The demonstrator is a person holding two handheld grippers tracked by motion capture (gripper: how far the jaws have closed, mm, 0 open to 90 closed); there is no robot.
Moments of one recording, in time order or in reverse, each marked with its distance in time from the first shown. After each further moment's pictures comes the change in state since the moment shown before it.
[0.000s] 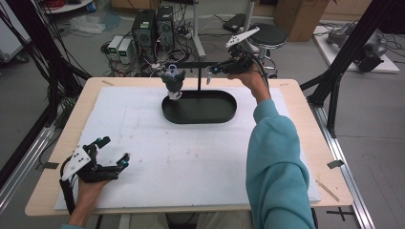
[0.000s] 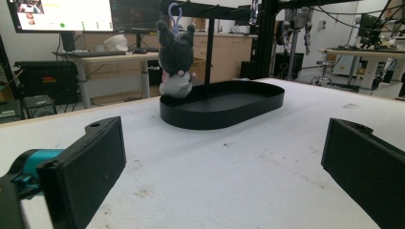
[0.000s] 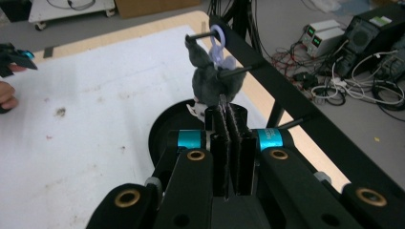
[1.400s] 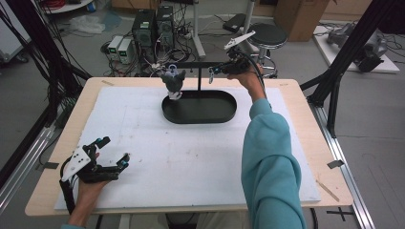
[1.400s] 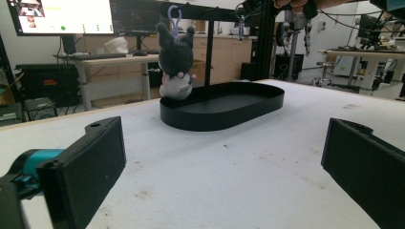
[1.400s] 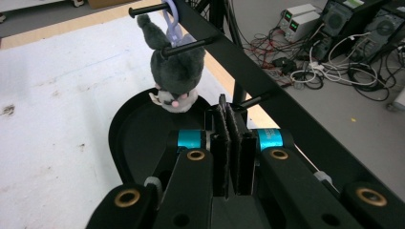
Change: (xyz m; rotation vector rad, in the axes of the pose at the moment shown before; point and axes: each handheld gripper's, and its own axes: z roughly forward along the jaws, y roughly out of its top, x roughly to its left) left arm -0.001 0.000 -0.001 -0.005 0.000 0.007; right arm -0.022 -0.012 0.020 0.038 -0.088 0.030
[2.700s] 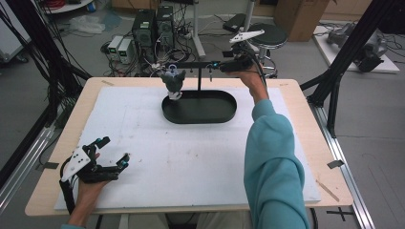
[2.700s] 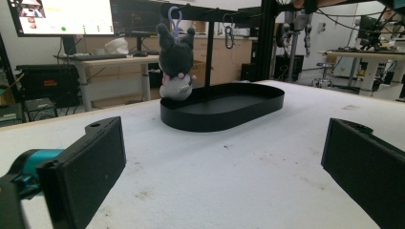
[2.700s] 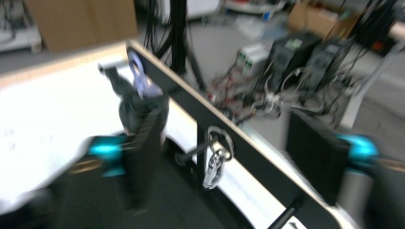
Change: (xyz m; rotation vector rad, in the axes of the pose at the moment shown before) left arm 0.000 0.000 0.000 -0.005 0.003 -0.003; right arm 0.011 0.005 -0.023 -0.197 -0.175 0.040
